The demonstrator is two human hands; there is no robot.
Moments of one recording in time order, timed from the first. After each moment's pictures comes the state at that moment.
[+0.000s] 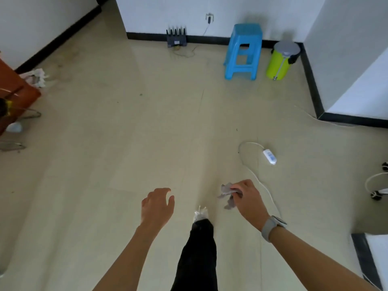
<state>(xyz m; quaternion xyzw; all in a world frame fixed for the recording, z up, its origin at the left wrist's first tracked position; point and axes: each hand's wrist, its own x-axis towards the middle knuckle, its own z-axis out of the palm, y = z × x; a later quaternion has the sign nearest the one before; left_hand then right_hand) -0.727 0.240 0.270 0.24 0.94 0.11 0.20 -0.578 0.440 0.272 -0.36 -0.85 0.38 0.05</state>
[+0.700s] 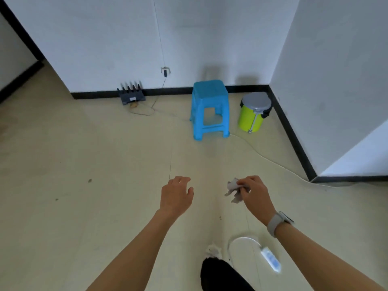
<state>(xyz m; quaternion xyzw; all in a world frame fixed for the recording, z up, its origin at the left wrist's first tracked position) -1.167 0.906 0.329 0.44 0.88 0.11 0.15 -0.993 1.034 0.323 -0.44 -0.80 0.35 0.22</state>
